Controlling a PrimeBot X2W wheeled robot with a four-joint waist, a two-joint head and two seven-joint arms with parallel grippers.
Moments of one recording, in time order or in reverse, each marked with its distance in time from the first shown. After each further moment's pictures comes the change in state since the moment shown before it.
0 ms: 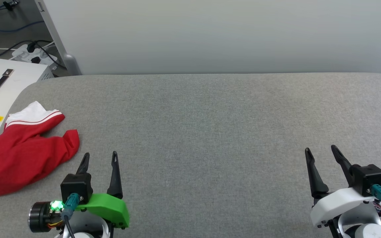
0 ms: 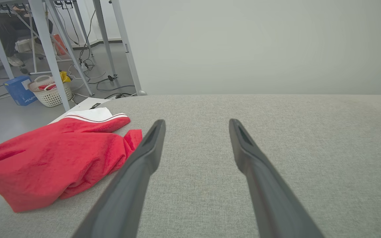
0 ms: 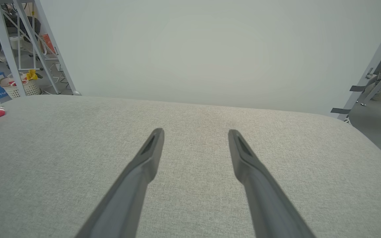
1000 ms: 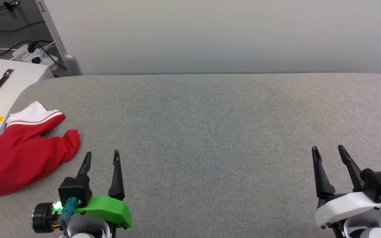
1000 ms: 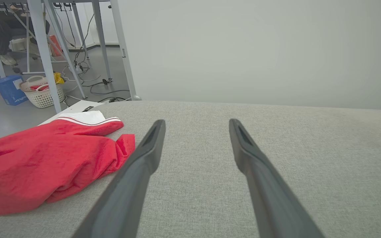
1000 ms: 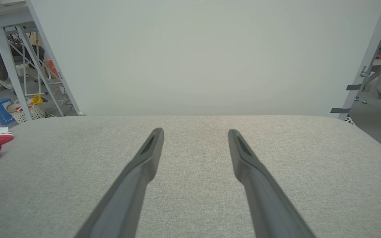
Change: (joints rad) left arm 0.000 0.000 -0.014 0.012 -0.055 0.000 -0.062; right arm 0.023 0.000 -0.013 -0.020 0.079 0.000 -0.061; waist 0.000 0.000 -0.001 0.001
